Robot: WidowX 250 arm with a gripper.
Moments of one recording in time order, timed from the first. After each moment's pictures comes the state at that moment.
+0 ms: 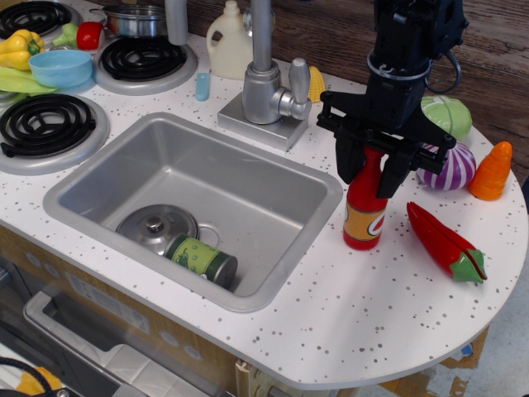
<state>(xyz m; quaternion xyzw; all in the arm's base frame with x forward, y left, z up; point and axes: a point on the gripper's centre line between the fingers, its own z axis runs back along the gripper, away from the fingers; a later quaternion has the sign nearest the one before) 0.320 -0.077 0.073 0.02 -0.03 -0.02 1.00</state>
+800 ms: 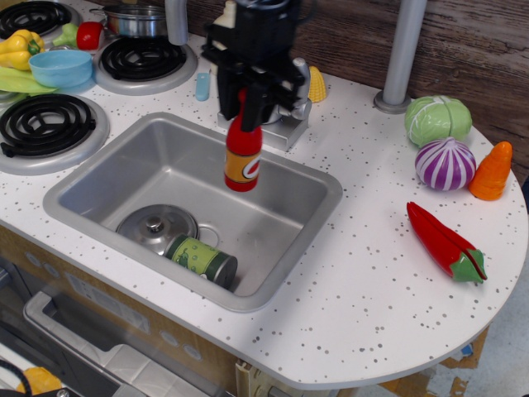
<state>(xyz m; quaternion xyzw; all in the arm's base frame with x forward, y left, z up) 0.323 0.048 0.080 0.06 -0.02 -0.09 0.99</state>
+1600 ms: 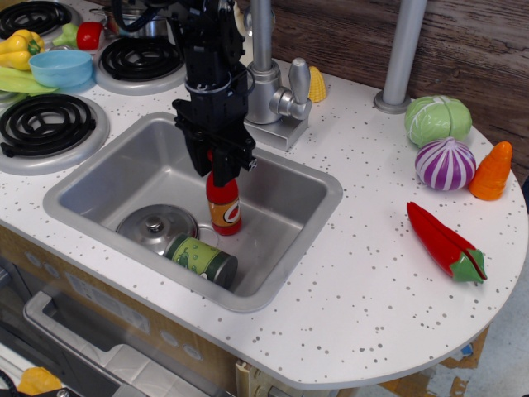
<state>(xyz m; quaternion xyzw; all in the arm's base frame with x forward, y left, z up) 0.321 0.076 0.010 0.01 -0.03 -0.09 1.00</state>
